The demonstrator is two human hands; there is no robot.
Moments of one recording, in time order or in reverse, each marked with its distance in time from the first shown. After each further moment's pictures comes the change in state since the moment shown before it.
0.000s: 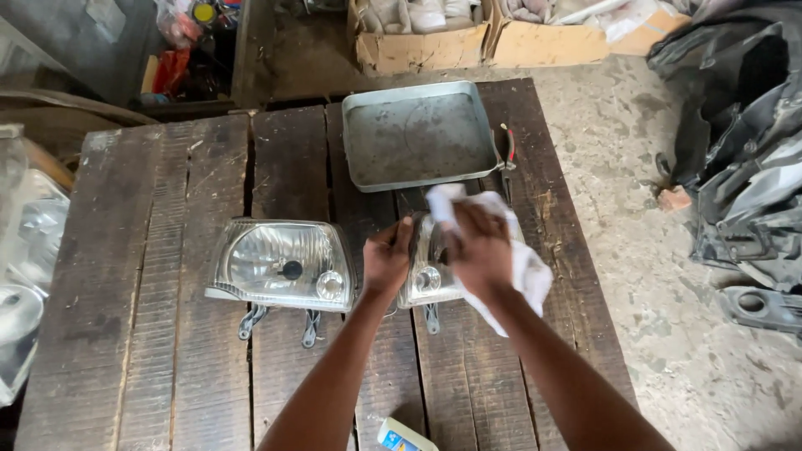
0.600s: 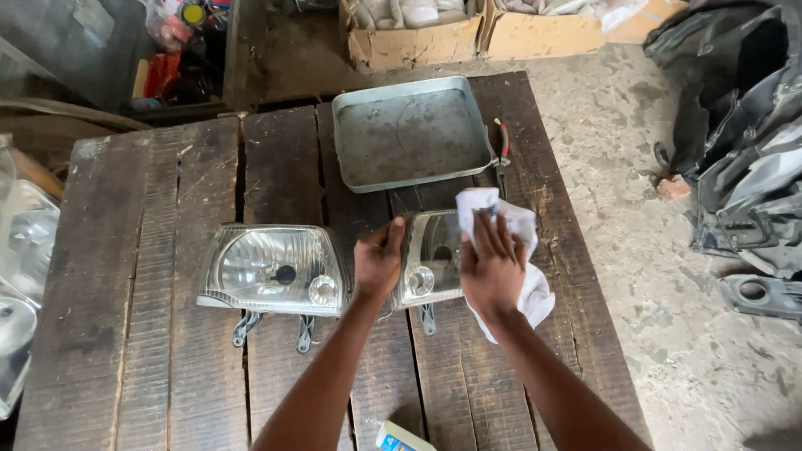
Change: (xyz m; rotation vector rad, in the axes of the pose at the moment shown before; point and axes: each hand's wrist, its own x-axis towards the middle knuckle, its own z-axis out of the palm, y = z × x) left_hand 0.008 -0.011 0.002 -0.008 0.010 0.088; right_hand -0.027 -0.010 -0.023 -0.101 0.144 0.188
